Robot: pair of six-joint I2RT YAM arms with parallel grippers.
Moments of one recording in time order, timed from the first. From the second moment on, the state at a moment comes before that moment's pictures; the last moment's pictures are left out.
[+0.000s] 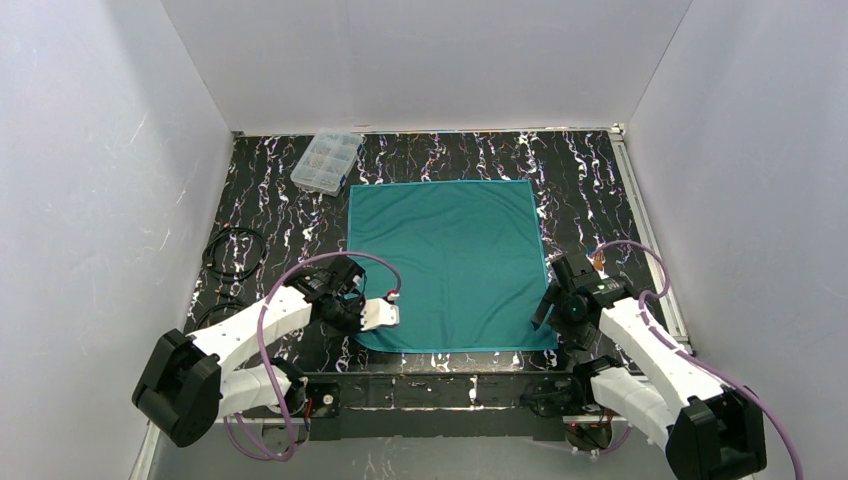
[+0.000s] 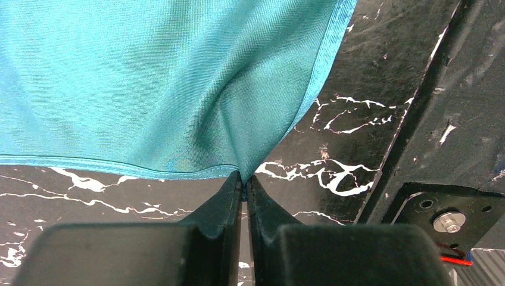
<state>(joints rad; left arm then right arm) -0.62 1.14 0.59 -0.82 0.20 0.86 0.36 0.92 0.52 -0.95 0.08 0.84</state>
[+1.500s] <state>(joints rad) -0.59 1.19 0.68 -0.91 0.13 0.72 0.66 0.93 0.47 -0.94 0.19 1.23</state>
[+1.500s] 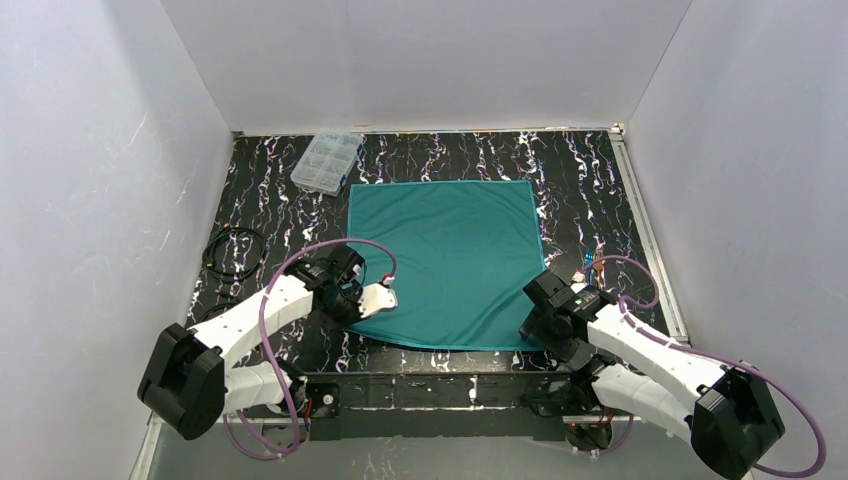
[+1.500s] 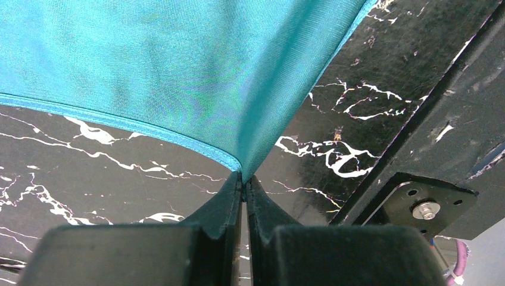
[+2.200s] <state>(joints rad) -0.59 1.16 0.81 -1.00 0.21 0.70 0.68 0.96 0.67 -1.01 0.34 1.15</state>
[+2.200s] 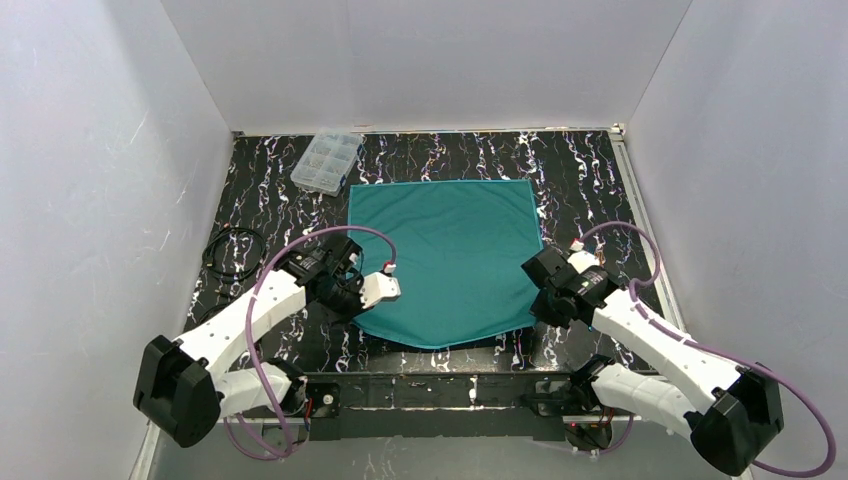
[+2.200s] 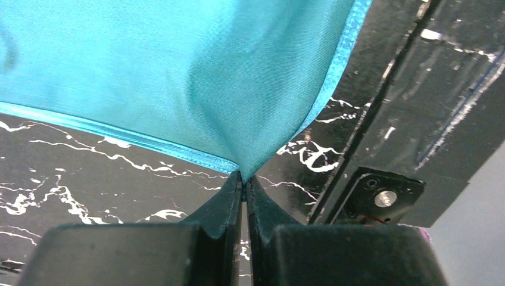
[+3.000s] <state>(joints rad) -0.59 1.08 0.84 -1.10 0.21 0.60 0.69 1.10 1.03 -1.23 0.32 0.95</state>
